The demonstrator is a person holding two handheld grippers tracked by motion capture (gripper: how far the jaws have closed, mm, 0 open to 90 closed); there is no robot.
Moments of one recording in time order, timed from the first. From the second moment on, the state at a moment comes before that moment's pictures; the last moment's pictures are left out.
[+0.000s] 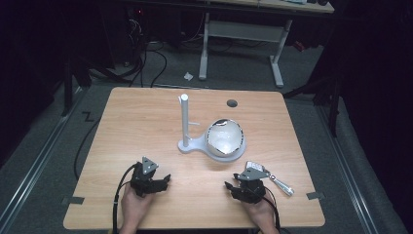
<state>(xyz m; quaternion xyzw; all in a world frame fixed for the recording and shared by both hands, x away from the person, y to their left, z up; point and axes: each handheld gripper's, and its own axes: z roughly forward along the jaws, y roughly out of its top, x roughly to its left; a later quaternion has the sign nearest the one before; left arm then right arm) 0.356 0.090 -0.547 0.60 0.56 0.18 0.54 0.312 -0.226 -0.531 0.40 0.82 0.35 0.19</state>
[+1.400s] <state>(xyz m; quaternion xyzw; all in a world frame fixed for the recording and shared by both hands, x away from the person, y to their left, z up) 0.357 0.090 -0.547 0.59 0.56 0.18 0.54 0.311 -0.227 -0.529 0.40 0.81 0.37 0.19</state>
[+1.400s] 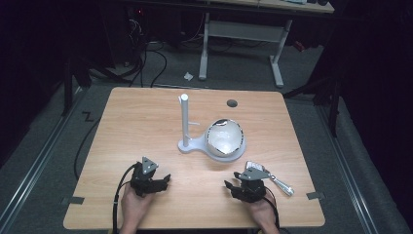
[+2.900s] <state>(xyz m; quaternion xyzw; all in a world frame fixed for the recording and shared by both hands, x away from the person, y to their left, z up) 0.357 0.090 -0.547 0.59 0.57 0.18 0.54 0.316 -0.298 -0.495 0.47 0.77 0.37 0.23</state>
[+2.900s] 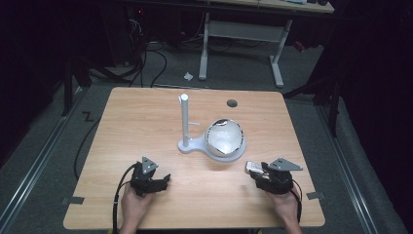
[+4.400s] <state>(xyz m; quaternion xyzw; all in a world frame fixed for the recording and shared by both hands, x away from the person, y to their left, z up) 0.357 0.090 -0.547 0.59 0.57 0.18 0.54 0.313 -0.357 -0.521 0.52 0.76 0.32 0.21</state>
